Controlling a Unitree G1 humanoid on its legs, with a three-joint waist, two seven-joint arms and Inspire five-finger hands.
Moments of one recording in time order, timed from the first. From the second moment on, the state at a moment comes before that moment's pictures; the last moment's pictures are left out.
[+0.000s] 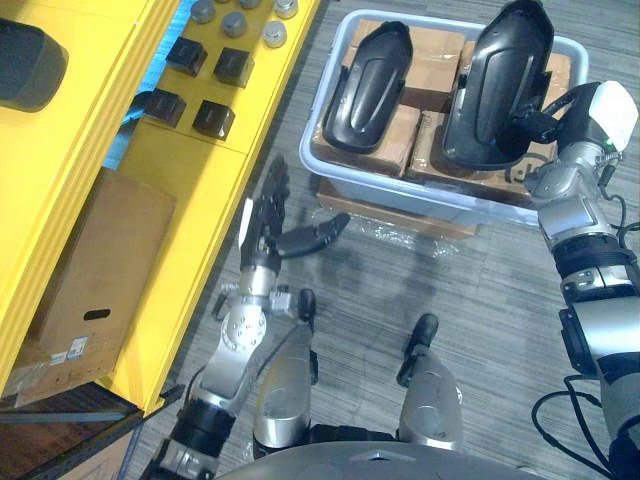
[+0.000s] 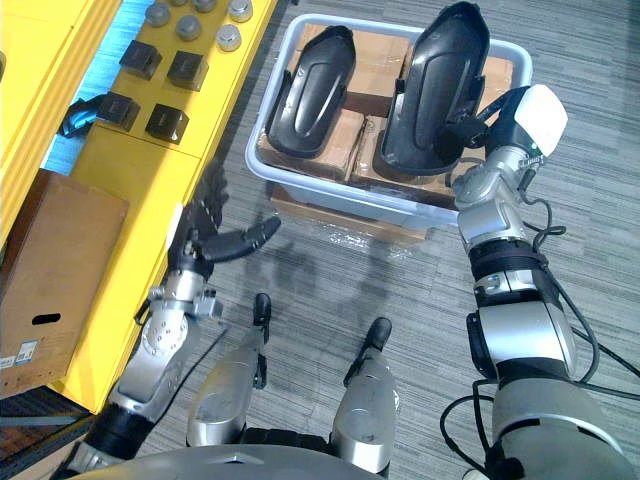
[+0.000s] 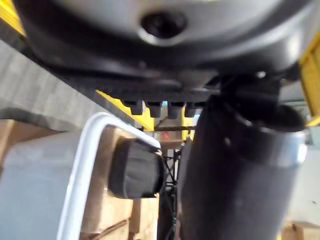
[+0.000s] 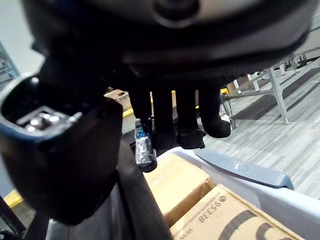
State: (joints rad) left arm -0.11 0.21 -0.30 -0.09 -0.19 -0.22 0.28; right arm -0.91 -0.67 0.19 0.81 -0.27 0.27 -0.50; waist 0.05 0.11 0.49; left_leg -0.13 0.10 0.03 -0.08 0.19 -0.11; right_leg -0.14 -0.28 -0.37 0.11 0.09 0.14
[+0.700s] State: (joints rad) left arm -0.71 0.23 -0.38 0.40 -0.64 0.12 0.16; right arm -1.09 -0.53 0.24 0.81 -0.41 0.13 -0.56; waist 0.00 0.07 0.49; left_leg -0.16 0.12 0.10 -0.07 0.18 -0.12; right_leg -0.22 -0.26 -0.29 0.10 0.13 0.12
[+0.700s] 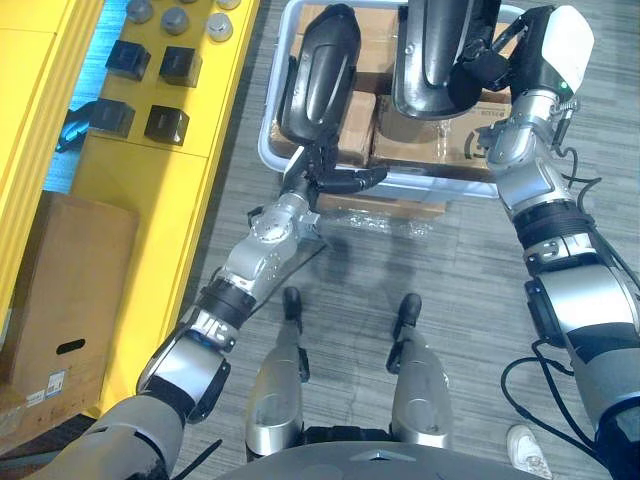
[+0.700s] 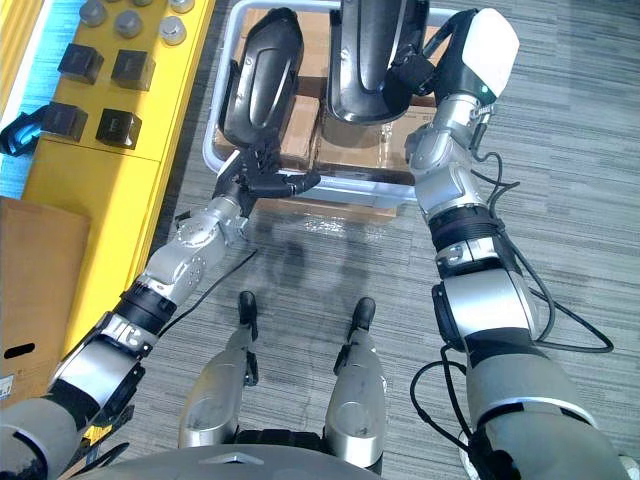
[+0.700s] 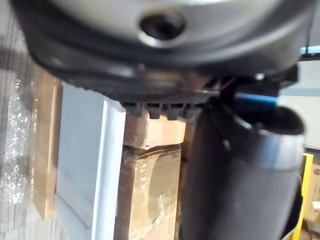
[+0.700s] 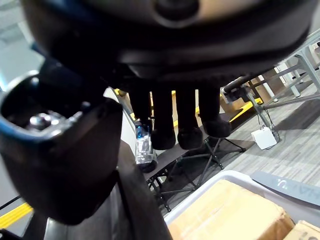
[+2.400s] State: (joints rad) left arm -0.51 0.13 -0.25 0.44 -1.20 -0.16 0.09; right arm -0.39 -0.26 0.28 0.20 -0.60 -0.17 -0.62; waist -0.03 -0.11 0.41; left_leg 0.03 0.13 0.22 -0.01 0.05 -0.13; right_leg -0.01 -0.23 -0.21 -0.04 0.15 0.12
